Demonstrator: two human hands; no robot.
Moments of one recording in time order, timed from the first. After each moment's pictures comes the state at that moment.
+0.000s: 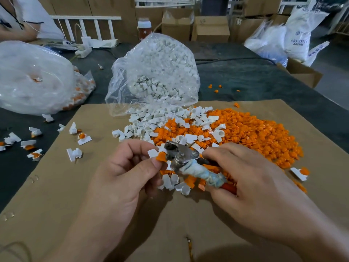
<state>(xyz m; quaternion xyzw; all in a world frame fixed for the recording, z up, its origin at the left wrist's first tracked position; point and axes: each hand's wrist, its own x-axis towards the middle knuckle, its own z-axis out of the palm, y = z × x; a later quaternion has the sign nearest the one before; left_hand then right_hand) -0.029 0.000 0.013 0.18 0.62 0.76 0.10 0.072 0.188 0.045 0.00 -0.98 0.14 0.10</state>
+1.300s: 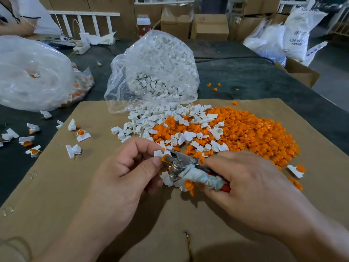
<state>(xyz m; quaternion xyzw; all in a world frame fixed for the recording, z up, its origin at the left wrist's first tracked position) -0.037 -0.009 0.001 0.26 0.68 0.68 0.10 0.069 0.184 0.049 -0.01 -1.00 0.09 0.04</state>
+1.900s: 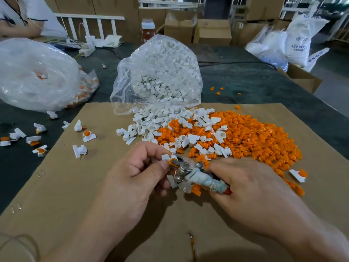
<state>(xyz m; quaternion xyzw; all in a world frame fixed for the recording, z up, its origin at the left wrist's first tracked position) -0.034 -0.006 0.001 0.23 0.69 0.68 0.12 0.067 0.182 0.043 -0.01 -1.00 0.08 0.05</state>
